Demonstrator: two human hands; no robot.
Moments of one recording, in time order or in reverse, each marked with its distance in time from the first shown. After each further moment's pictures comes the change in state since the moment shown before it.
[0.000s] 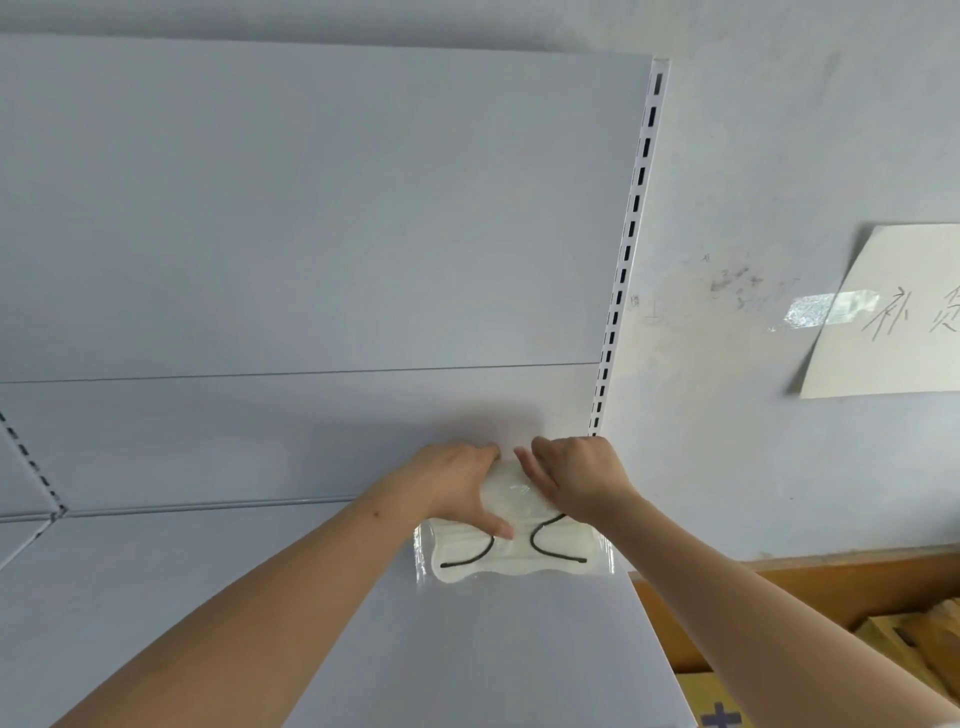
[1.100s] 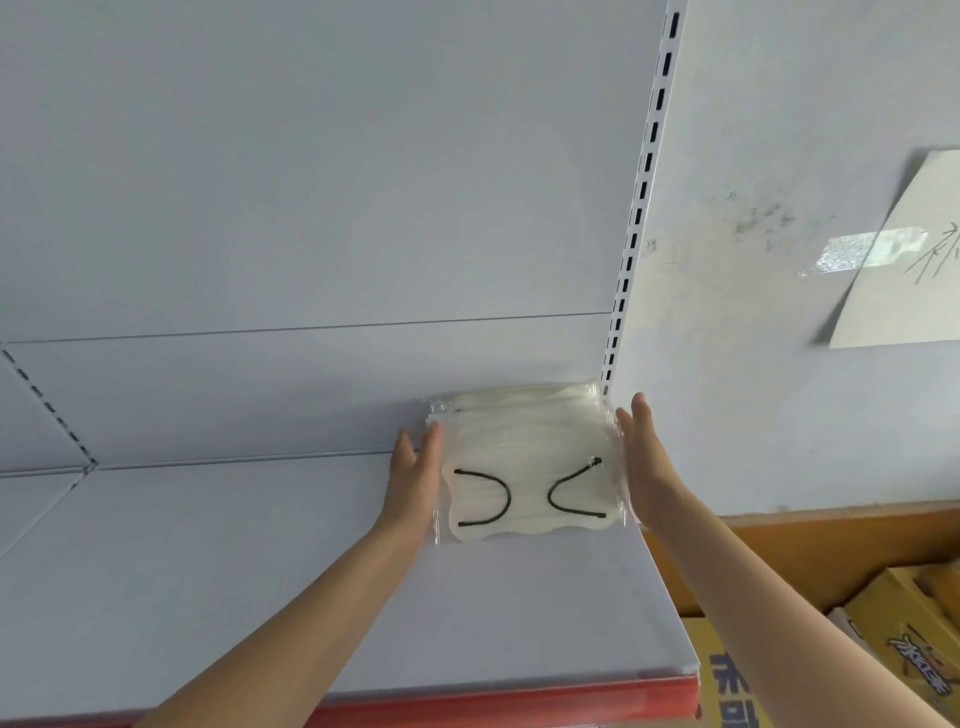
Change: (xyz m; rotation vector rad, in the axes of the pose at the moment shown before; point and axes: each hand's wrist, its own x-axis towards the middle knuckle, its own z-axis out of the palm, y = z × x) left_hand -0.049 0.006 0.066 -1.524 0.464 -0.539; right_hand -0.046 0.019 0.008 1.627 -0.127 1.029
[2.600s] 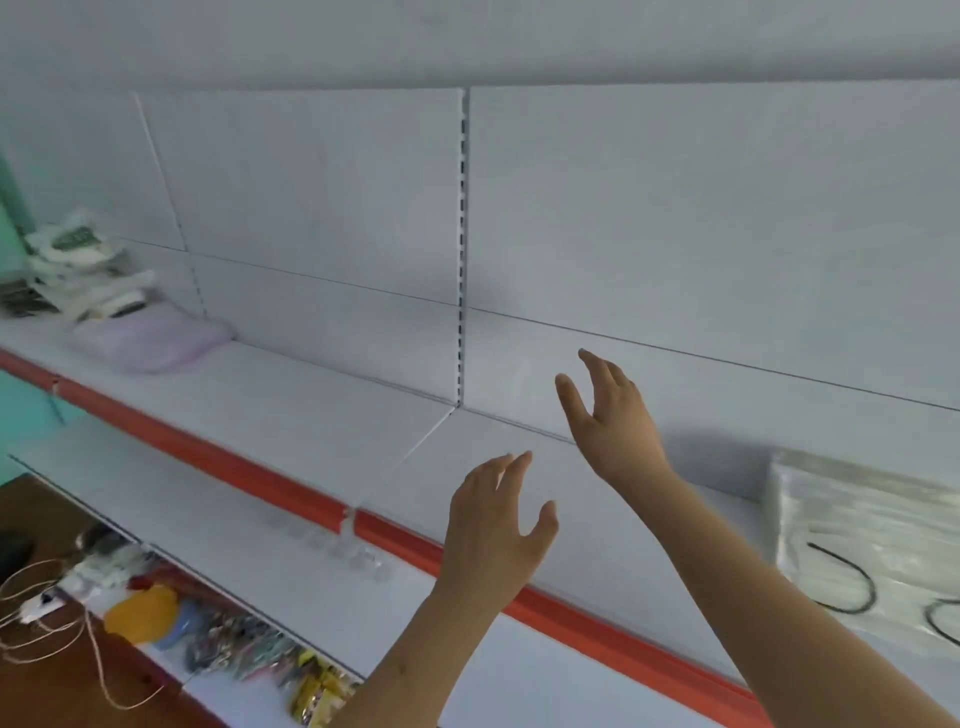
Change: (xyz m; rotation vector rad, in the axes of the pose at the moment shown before) left_hand -0.151 -0.023 -0.260 0.909 0.441 0.424; right_hand -0.175 0.006 0.365 -0.977 -0.265 -0.921
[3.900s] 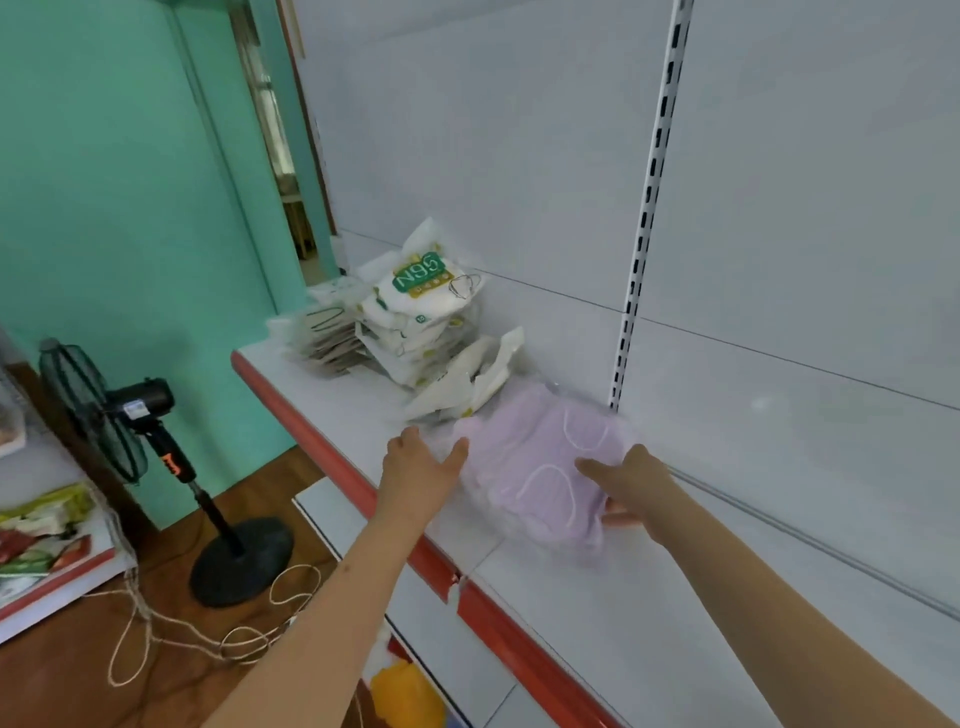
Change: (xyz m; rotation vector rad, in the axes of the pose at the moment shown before) left_hand 0.294 -0.810 -0.408 -0.054 0.170 -0.806; right_hand 0.344 -0.456 0.695 0.400 -0.598 0.524
